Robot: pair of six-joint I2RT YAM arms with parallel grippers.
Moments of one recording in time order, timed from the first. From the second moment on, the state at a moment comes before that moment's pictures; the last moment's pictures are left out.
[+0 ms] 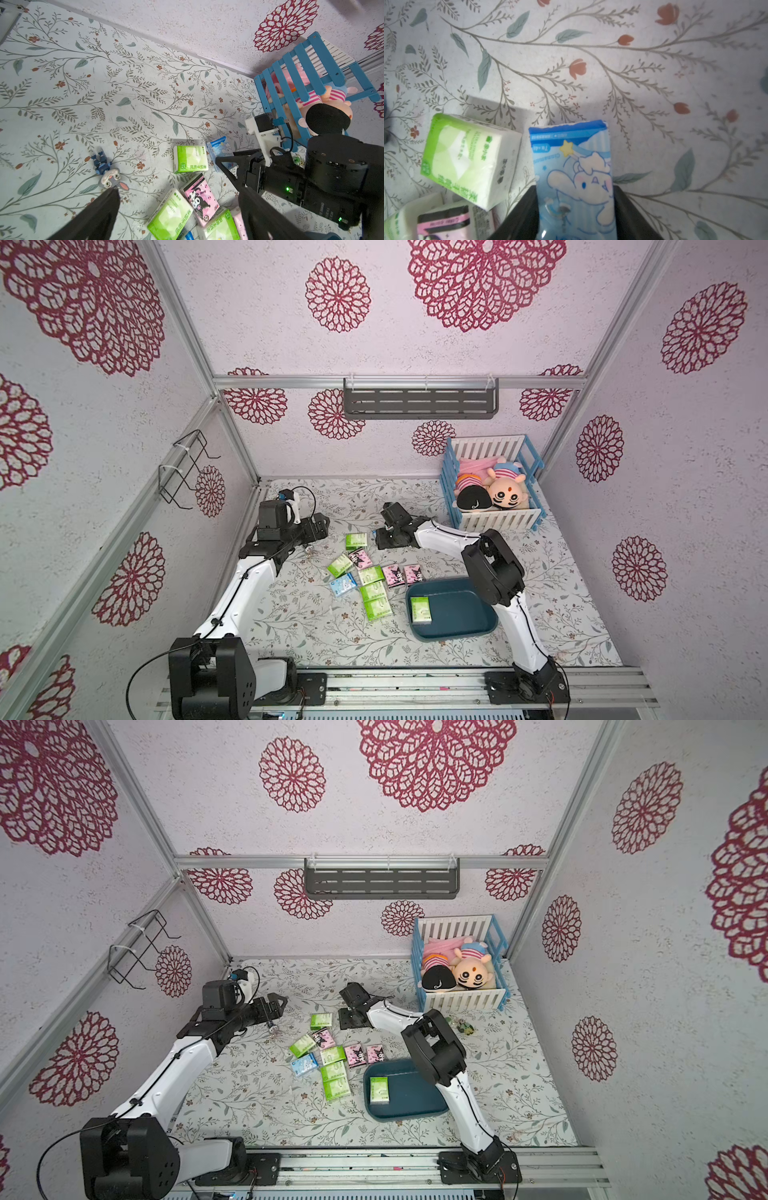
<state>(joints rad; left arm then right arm) 0.00 1.28 0.94 -0.31 0.27 -0.31 0.67 2.27 1.72 -0.40 -0.01 0.44</state>
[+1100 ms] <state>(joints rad) -0.18 1.43 1.04 -0.25 0.28 -0.30 0.75 0.96 0.63 -0.40 0.12 0.67</state>
